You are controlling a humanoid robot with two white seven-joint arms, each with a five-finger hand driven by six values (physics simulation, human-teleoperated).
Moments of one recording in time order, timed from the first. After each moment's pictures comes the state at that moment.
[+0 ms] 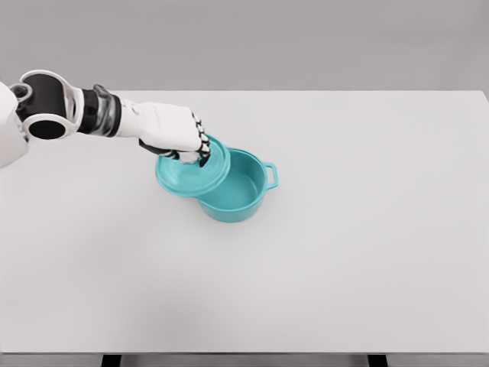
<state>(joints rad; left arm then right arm) -1.20 0.70 -1.25 -1.38 -0.43 -0.61 -0.49 0.06 0.00 -0.22 0.05 0.06 -0.22 -0.03</state>
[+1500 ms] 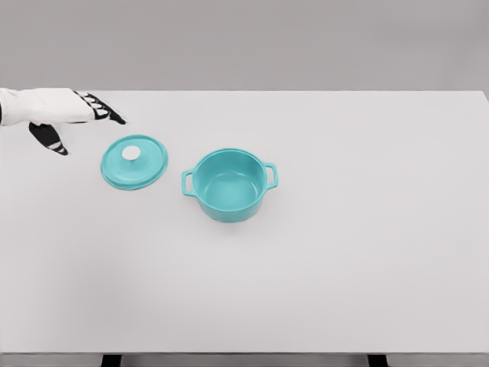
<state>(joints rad) -1.06 0.92 -1.06 -1.15 -0.28 -0.61 -0.51 0.06 0.00 -0.22 0.05 0.06 -0.22 -0.03</state>
